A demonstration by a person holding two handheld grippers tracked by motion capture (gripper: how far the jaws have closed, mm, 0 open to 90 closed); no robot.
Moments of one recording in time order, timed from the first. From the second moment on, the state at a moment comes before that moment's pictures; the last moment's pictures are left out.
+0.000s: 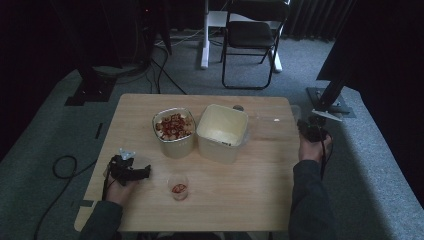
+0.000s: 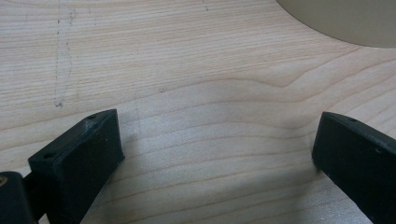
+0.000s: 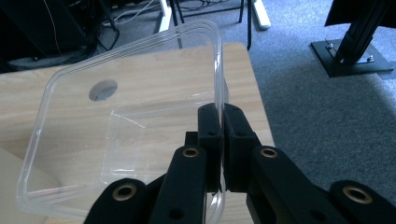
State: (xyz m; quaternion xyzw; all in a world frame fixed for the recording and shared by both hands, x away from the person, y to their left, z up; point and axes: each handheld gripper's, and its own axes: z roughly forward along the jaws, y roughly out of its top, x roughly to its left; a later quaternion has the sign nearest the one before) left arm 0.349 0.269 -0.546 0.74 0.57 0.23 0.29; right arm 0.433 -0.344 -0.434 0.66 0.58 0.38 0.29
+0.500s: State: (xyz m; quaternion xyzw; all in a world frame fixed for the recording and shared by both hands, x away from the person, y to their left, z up) left arm 0.349 0.269 -0.546 0.73 0.57 0.23 0.29; right arm 0.421 -0.344 -0.384 0.63 0.58 0.41 0.31
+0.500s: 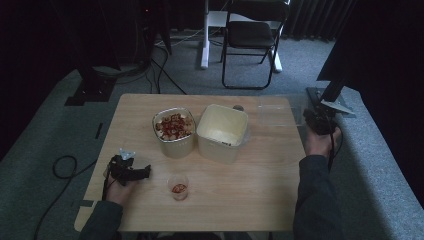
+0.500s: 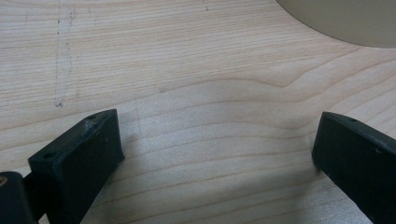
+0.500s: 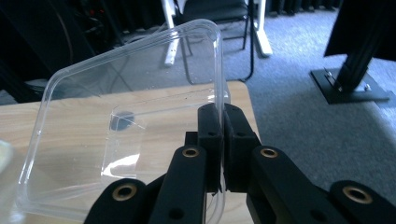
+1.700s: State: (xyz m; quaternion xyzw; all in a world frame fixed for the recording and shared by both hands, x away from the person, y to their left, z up) left arm 0.350 0.269 -0.546 0.73 0.57 0.23 0.29; right arm 0.402 -0.253 -0.345 0.49 0.66 0.50 0.26
